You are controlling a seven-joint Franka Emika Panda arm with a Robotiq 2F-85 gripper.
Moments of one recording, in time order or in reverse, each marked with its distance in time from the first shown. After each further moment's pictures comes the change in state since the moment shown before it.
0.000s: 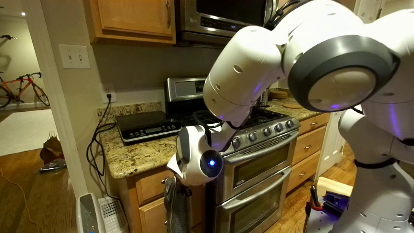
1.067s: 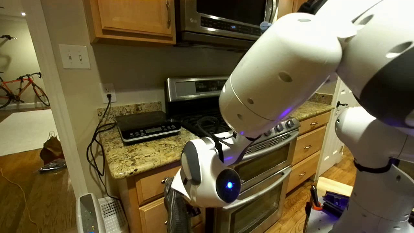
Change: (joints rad) arm 0.316 -0.003 -0.119 -0.169 0.071 -0.014 0.000
